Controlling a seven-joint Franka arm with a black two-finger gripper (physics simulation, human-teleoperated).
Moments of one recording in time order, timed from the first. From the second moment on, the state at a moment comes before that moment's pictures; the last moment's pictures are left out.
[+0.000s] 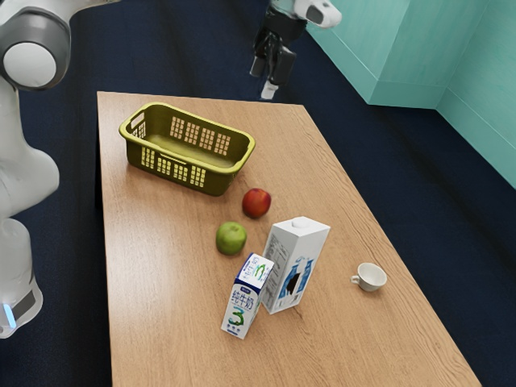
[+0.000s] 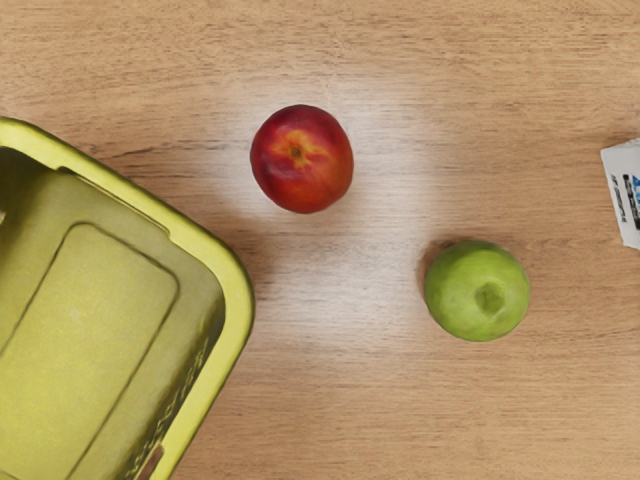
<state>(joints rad) -0.90 0.01 0.92 -1.24 0.01 1.17 0.05</state>
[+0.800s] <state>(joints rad) -0.52 0.35 0.80 -1.22 -0.21 1.43 0.12</state>
